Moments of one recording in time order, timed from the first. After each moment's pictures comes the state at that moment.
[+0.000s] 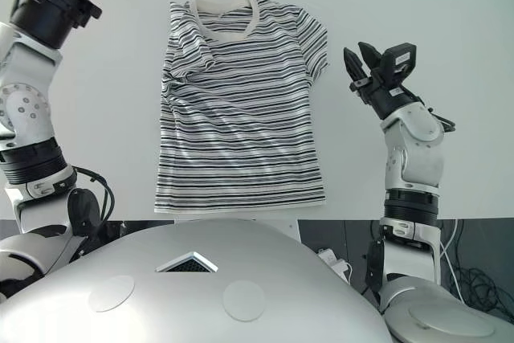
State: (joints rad) left arm -0.28 0.32 0.29 -0.25 -0.55 0.50 -0.50; right arm -0.02 -0.45 -0.16 0.14 0.32 0.15 0.57
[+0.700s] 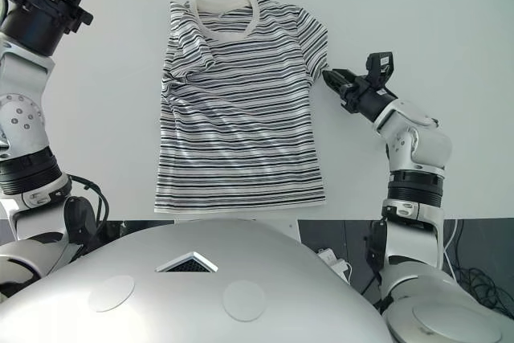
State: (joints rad) left arm -0.23 0.35 0.28 -0.25 -0.58 0.50 -0.49; right arm -0.09 -0.46 -0.20 0.21 0.48 0.63 0.67
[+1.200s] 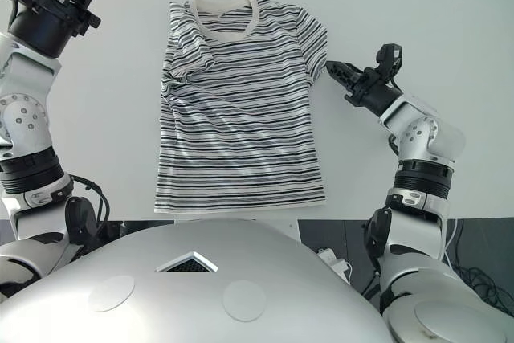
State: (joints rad) left arm -0.23 0.35 0.25 -0.24 -0.58 0.52 -0.48; right arm -0.18 -0.46 -0.30 0.31 0.59 0.75 0.71
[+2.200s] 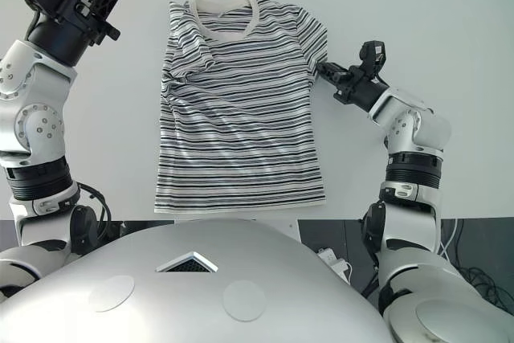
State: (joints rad) left arm -0.18 0.34 0.16 -0.30 -0.50 0.45 -0.44; right arm -0.21 -0.45 -0.21 0.32 0.51 0.72 0.71
